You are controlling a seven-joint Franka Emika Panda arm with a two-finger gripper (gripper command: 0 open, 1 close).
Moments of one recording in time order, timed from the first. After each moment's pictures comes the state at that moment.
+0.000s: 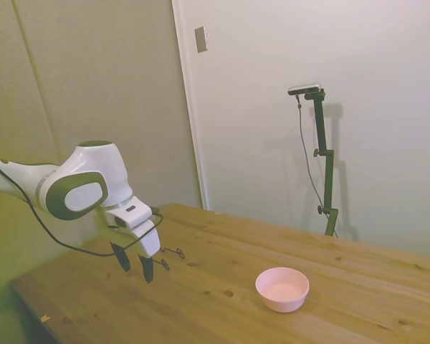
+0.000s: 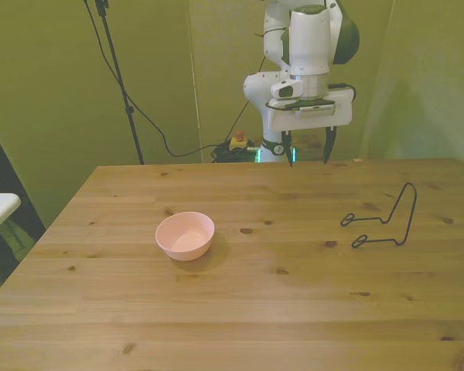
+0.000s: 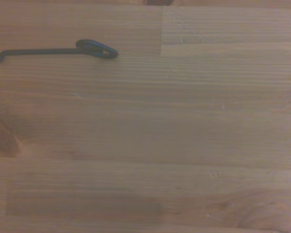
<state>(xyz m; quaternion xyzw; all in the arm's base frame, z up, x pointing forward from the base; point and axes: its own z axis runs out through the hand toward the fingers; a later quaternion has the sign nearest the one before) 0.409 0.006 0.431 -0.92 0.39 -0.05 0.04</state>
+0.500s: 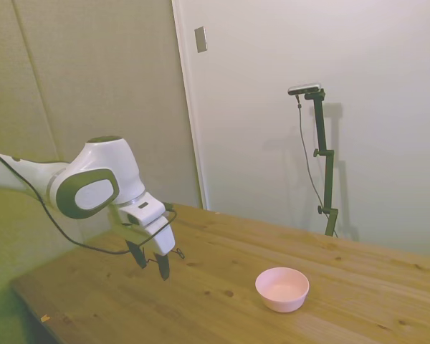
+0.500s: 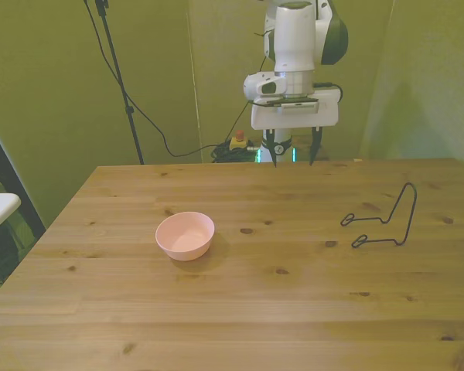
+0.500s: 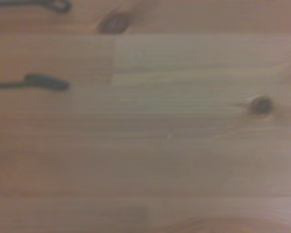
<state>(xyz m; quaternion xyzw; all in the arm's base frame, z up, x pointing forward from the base) 0.429 -0.041 0.450 -0.90 0.42 -0.09 0.04</state>
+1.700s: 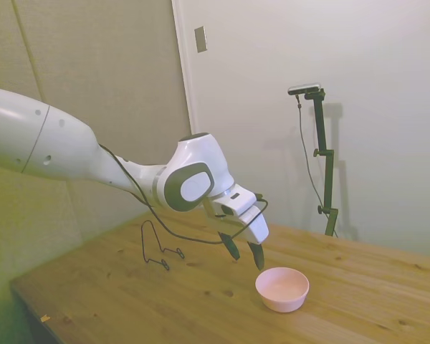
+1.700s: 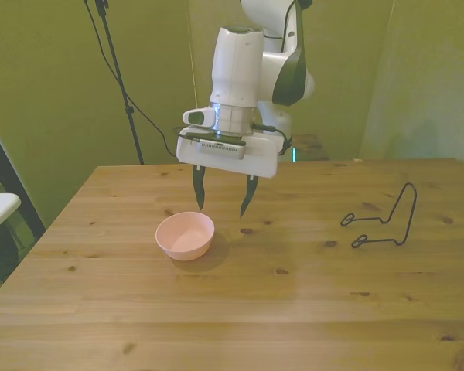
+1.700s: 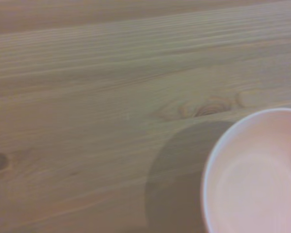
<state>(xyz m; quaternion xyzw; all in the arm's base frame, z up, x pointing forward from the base) 0.567 -0.187 0.425 -0.85 0.50 -0.15 -0.02</state>
